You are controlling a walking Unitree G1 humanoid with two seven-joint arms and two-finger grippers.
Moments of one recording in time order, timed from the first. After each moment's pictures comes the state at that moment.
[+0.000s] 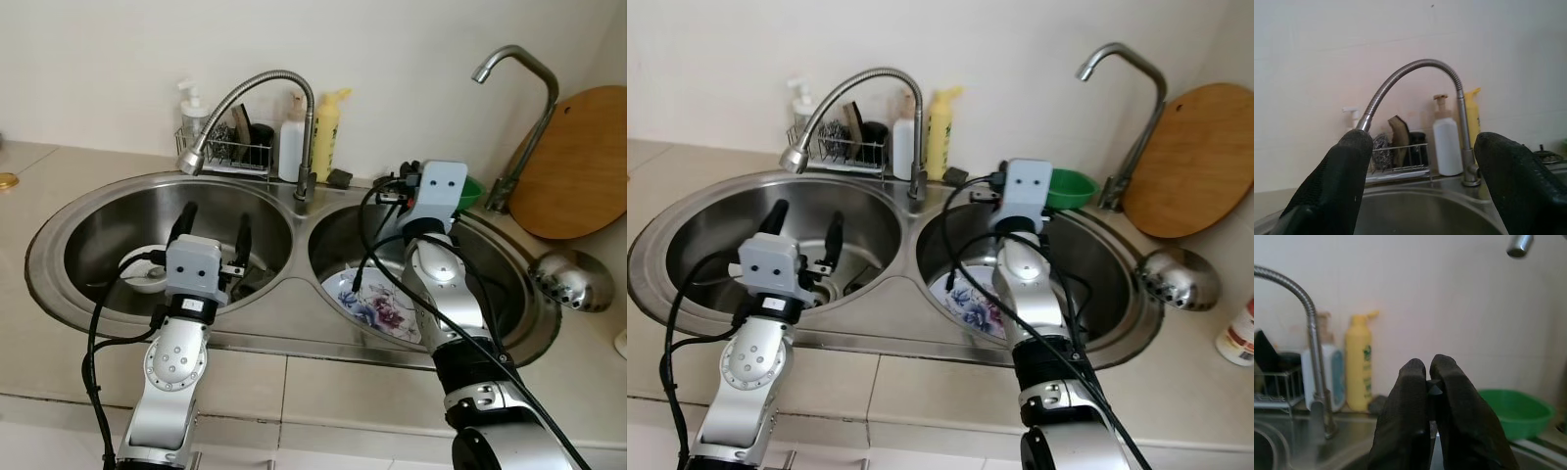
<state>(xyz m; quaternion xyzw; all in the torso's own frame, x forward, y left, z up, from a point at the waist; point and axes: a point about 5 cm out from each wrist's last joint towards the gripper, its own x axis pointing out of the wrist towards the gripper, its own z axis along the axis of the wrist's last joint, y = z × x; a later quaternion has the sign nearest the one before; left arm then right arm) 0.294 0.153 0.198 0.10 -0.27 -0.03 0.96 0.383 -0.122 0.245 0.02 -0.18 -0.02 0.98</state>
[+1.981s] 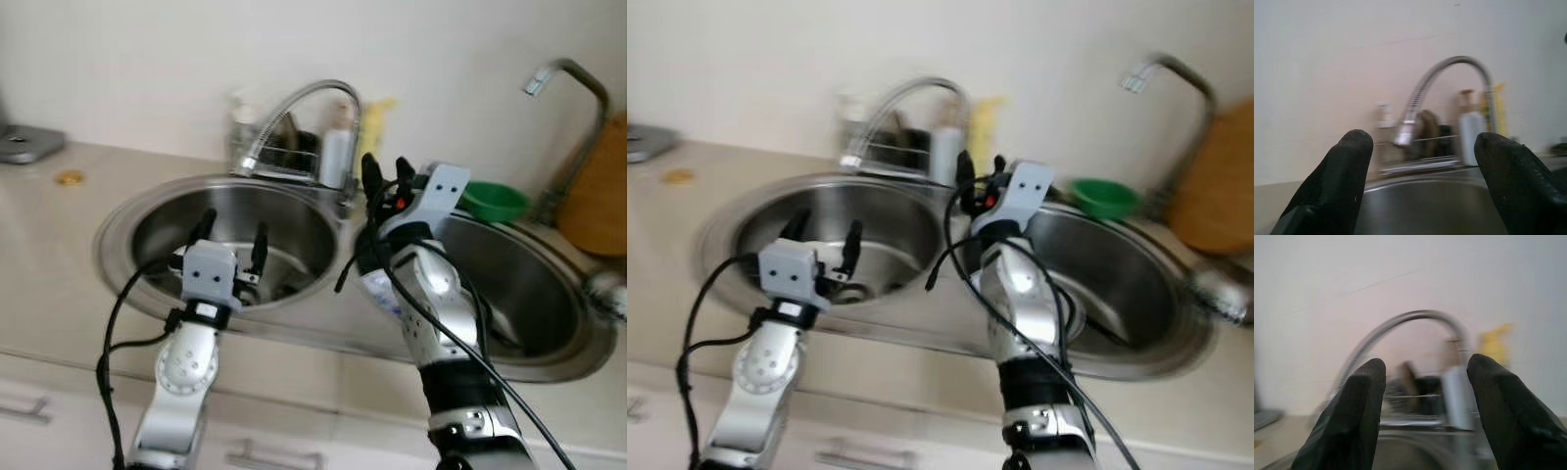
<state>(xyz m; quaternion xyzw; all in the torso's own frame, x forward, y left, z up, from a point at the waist) 0.293 0.146 0.192 0.10 -0.26 -0.04 0.96 0.359 -0.086 0.257 0.16 -0.23 0.13 0.95</state>
